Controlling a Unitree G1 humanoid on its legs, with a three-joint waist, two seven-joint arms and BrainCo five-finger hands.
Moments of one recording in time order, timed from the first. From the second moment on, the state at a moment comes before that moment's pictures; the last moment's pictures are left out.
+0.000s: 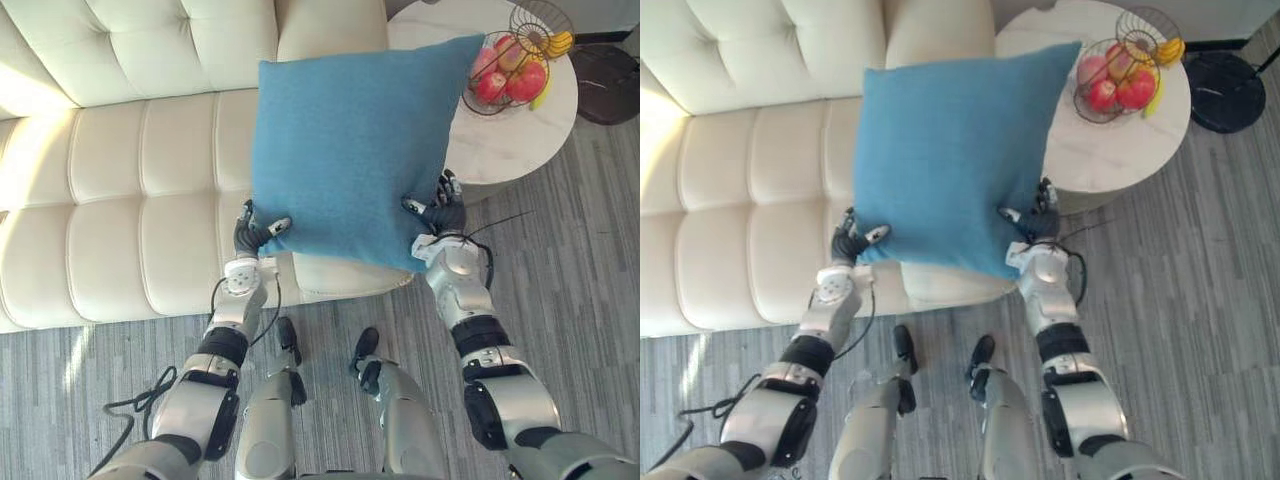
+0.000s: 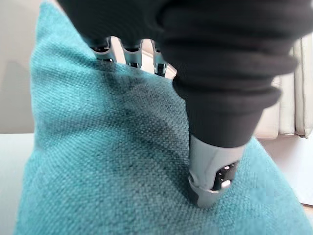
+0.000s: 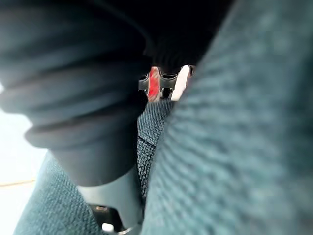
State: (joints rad) left arm -0.66 0.14 -0.06 0.77 -0.34 -0.17 0.27; right arm -0.73 -0.17 0.02 0.56 0.32 -0.11 -0.28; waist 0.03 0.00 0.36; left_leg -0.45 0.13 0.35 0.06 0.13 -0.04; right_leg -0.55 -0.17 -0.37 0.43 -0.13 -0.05
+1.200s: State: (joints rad) left arm -0.30 0.05 -0.16 0.13 -0.50 -0.21 0.33; right arm -0.27 -0.06 0.00 0.10 0.32 -0.20 -0.32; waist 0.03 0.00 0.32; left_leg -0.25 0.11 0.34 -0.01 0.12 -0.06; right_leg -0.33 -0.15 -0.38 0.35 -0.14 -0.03
